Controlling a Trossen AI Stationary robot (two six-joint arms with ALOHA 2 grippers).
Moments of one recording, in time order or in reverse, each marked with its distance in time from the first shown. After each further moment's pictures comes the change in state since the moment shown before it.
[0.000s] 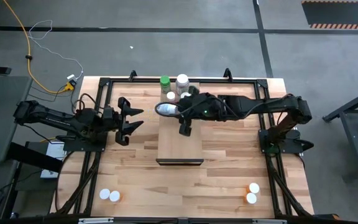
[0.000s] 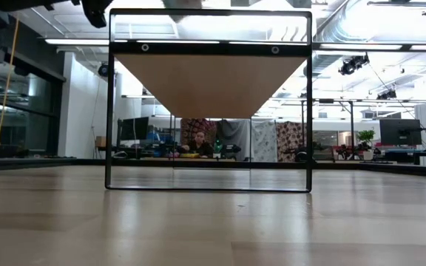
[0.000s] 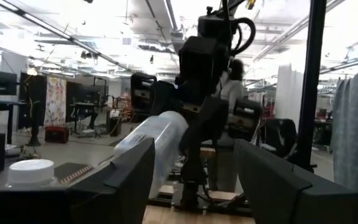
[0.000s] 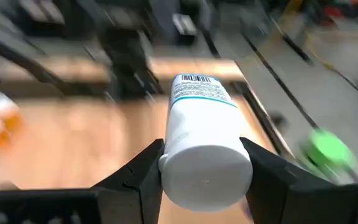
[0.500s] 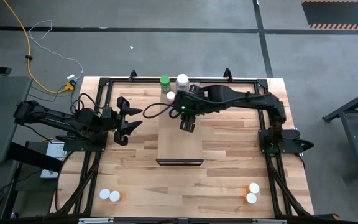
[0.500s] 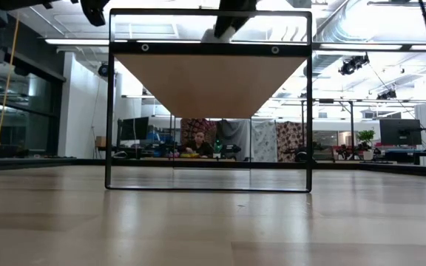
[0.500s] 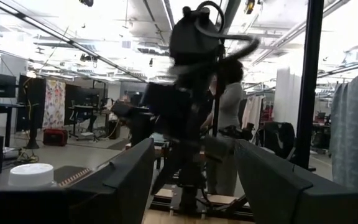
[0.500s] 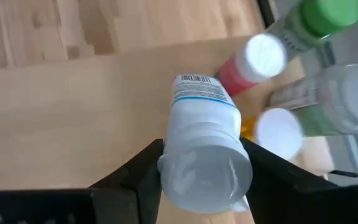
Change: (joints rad) left arm 0.000 -0.016 0.000 -0.005 0.000 -0.002; right arm -0.079 0.297 0.499 -0.800 -0.018 0.131
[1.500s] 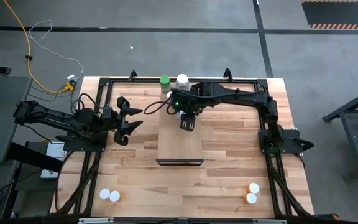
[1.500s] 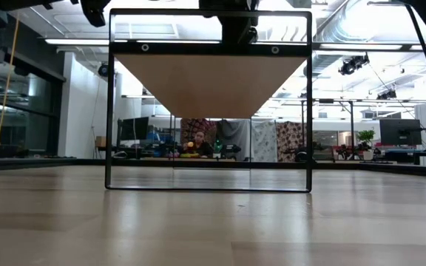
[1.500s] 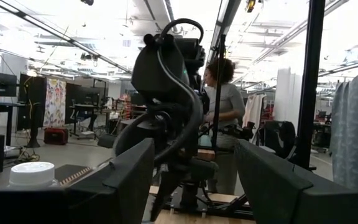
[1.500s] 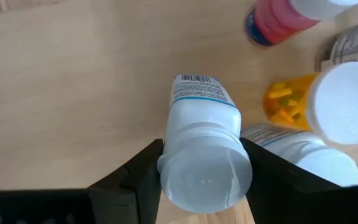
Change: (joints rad) left arm 0.000 0.001 -0.001 -0.005 0.000 -0.001; right arm -0.075 0.093 0.027 -0.114 -0.175 0.035
